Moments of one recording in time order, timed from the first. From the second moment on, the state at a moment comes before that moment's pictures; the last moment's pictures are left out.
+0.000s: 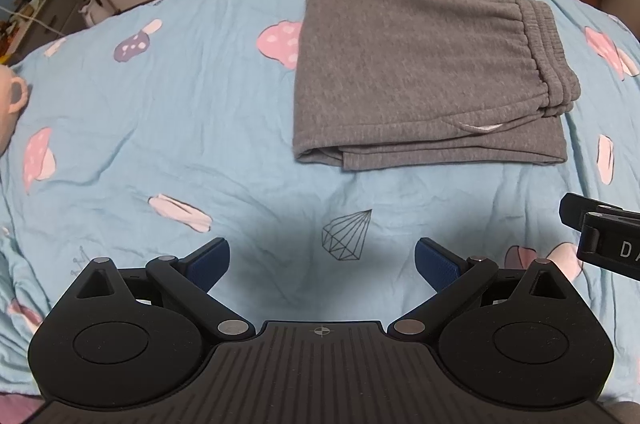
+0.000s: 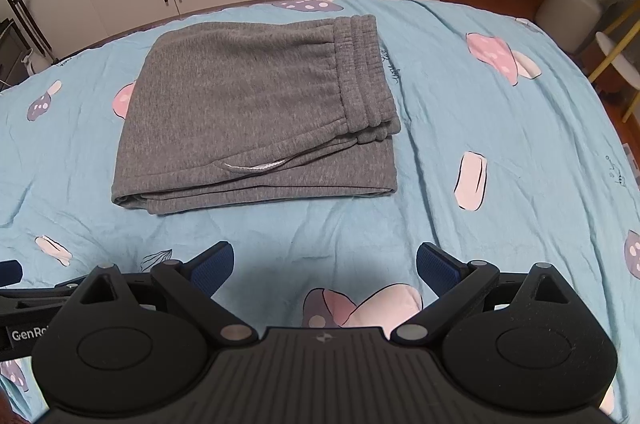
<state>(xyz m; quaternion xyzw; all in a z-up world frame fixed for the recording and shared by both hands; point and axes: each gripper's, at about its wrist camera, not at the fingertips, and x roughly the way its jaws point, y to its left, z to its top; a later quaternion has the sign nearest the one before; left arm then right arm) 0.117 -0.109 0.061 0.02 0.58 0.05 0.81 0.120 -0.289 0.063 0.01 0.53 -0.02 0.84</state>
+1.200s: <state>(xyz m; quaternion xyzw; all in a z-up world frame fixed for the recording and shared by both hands) 0.117 -0.110 0.058 0.02 0.58 0.04 0.81 0.116 -0.286 0.060 0.00 0.54 -0.02 0.84</state>
